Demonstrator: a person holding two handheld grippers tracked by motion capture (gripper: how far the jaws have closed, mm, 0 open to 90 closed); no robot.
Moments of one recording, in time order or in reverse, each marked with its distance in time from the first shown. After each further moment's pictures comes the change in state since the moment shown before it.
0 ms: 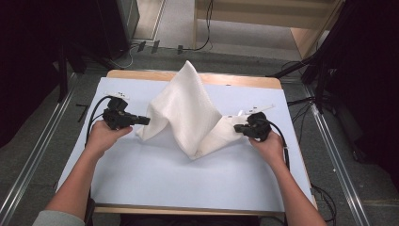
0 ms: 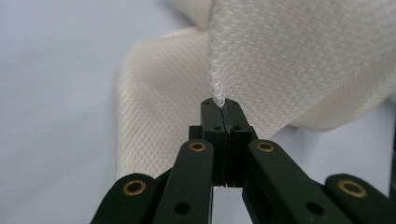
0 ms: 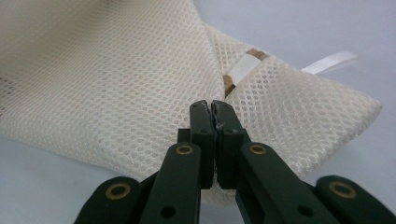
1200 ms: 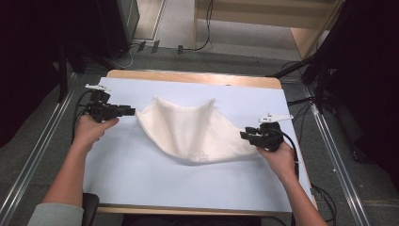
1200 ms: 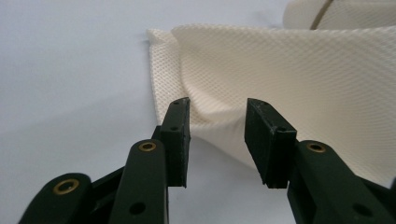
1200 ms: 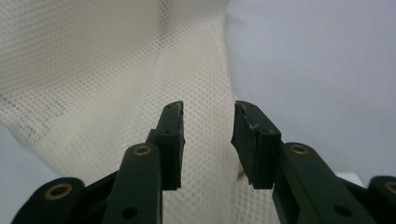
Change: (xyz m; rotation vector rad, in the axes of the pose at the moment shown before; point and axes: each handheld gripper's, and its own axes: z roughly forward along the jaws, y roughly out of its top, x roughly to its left) left arm 0.037 -0.009 -0.034 -0.086 0.146 -0.111; right arm 0.015 -0.018 -0.034 -0.127 0.001 0.054
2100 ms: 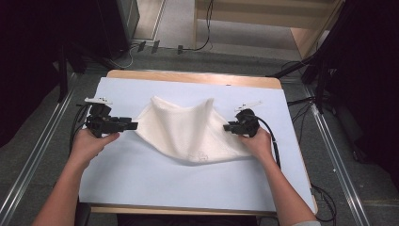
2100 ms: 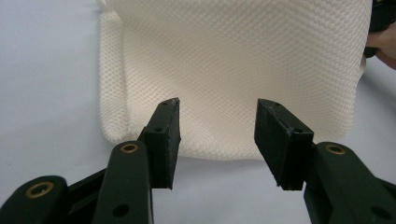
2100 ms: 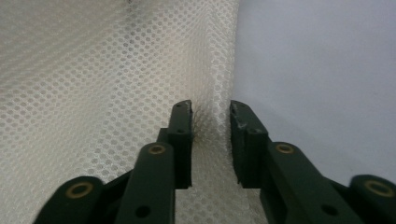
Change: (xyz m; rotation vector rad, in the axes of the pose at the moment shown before) left arm -0.042 -0.027 -0.008 0.034 -0.026 0.019; right arm -0.009 0.027 0.084 0.161 0.039 -0.017
